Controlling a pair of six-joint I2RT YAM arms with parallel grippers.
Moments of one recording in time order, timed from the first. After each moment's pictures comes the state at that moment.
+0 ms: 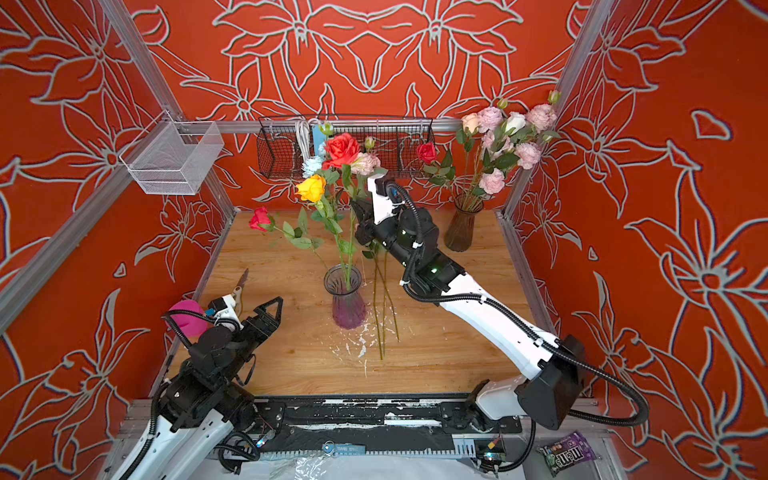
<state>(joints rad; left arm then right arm) -0.41 0.21 0.38 -0.46 -0.21 -0.98 0.73 1.39 1.31 0.19 0.00 0.16</state>
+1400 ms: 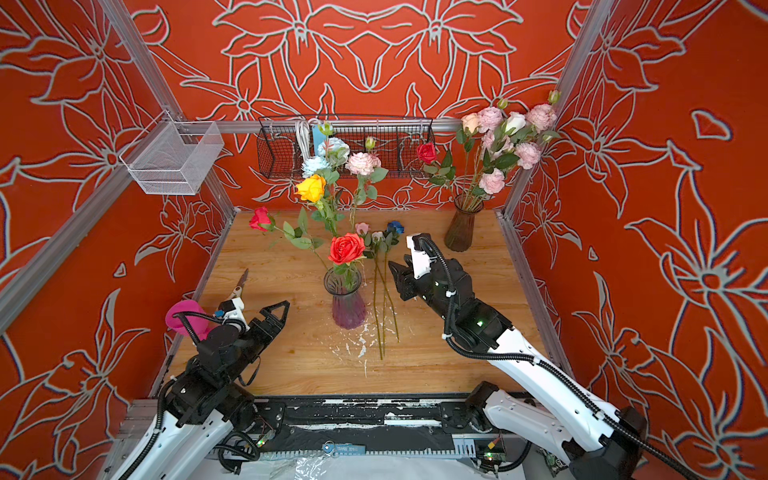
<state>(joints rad) -0.41 0.25 0.35 -0.46 -0.12 -1.10 0.69 0.93 0.90 -0.20 0.11 0.23</state>
